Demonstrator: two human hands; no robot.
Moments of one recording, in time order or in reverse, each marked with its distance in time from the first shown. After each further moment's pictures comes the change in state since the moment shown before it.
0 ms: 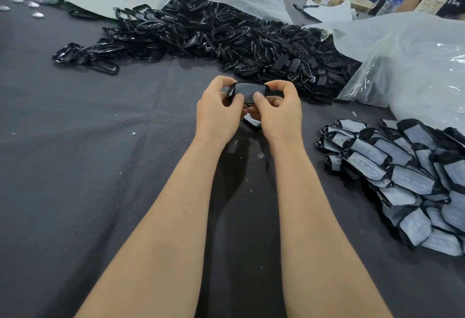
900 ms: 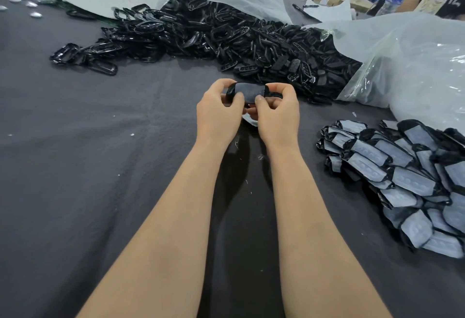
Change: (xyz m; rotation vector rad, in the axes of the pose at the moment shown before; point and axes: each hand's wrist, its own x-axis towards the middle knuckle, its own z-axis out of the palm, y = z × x) left_hand 0.001 0.002 0.003 0.030 0.025 -0.017; right_hand -0.001 -0.001 0.005 -0.091 0.050 -0.029
